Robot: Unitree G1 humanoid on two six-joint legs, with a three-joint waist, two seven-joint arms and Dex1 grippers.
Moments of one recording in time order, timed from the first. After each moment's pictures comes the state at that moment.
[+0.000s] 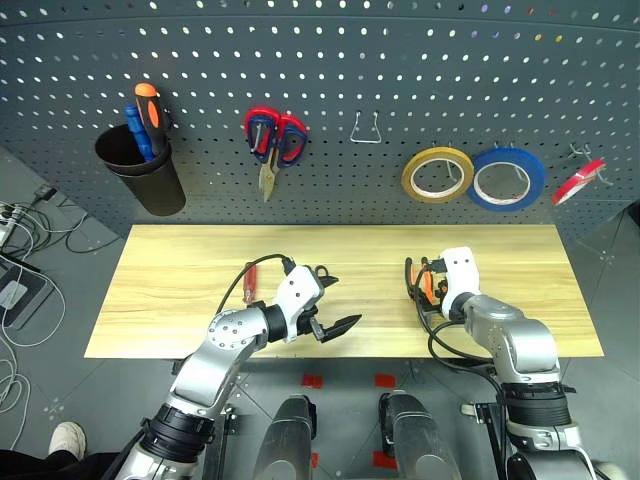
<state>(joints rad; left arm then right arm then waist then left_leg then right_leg) -0.20 0.43 -0.23 -0.18 -0.20 0.30 -0.77 -0.34 -0.22 -0.05 -0.13 0.13 1.01 0.23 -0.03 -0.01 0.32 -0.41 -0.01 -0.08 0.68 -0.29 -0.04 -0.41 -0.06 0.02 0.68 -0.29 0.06</state>
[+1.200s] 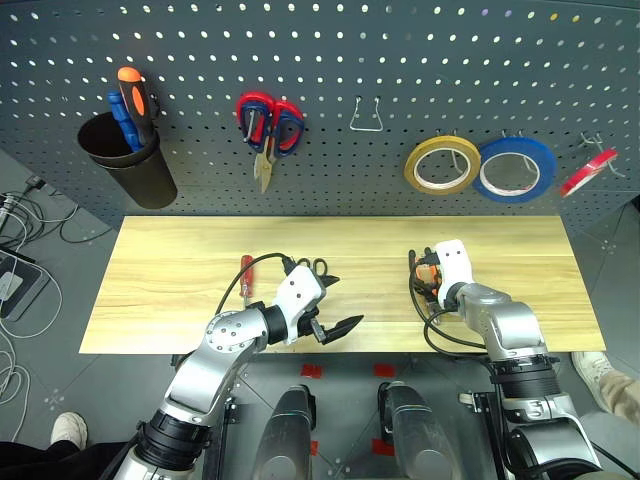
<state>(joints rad) -0.18 0.43 -0.23 -0.26 -0.20 0.37 -0.75 -0.45 -0.26 0.01 0.09 0.10 0.90 0.22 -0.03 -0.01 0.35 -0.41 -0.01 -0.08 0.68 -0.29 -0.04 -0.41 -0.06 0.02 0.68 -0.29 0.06</state>
